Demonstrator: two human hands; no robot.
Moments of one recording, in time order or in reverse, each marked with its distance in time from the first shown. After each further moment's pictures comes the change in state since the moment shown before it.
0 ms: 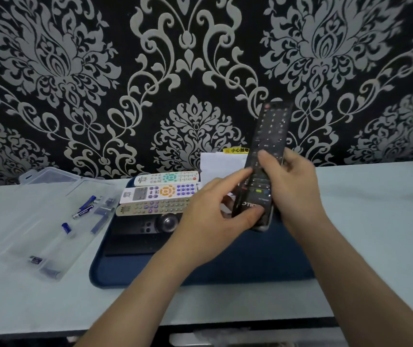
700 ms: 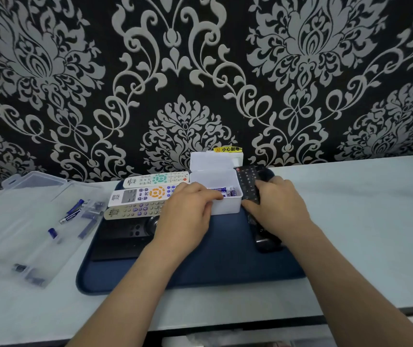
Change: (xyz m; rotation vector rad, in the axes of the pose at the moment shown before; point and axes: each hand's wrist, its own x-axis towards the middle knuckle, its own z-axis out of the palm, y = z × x) left_hand 0.018 -0.051 0.007 0.541 0.091 0.085; right_hand 0.020 0.051 -0.025 -1.328 -0.182 -0.073
